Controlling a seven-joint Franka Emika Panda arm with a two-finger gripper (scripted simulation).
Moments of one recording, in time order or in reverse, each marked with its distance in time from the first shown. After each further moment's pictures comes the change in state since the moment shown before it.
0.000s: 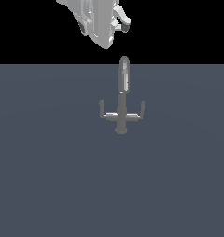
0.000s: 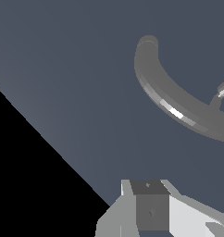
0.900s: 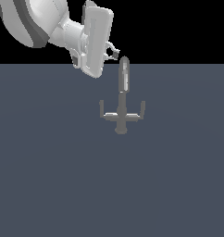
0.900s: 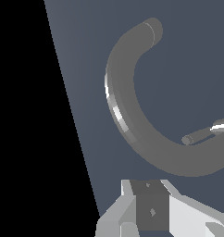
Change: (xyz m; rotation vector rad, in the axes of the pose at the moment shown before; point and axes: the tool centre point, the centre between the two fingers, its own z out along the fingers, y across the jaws) arm 0.019 0.089 -0.003 0.120 -0.174 -0.541
